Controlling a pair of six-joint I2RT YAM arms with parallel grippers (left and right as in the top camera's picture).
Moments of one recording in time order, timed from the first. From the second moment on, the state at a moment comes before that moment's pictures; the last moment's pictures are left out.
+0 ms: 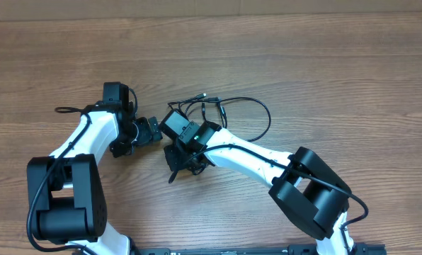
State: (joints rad) left arm 0.03 1.79 1.03 -0.69 0.14 -0.34; right arm 0.92 2.06 1.45 -0.60 -0.20 0.59
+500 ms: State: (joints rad) left arm 0.03 1.79 1.03 -0.69 0.14 -0.34; right arm 0.92 2.11 1.45 -0.51 -0.09 0.59
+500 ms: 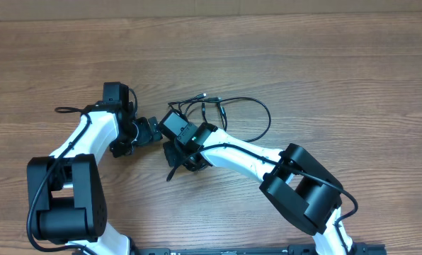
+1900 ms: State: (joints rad) left arm 0.04 1.80 1.01 -0.66 0.26 -0.26; right arm 0.68 2.07 1.40 -0.73 -0.28 0.71
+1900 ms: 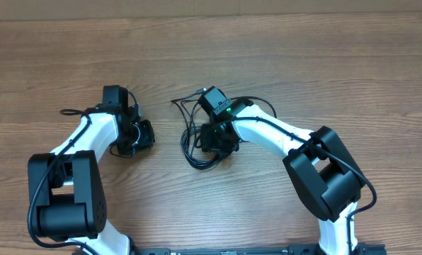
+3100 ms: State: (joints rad) left arm 0.04 1.80 1.01 -0.66 0.26 -0.26; right arm 0.82 2.06 1.44 -0.83 -0.17 0.15
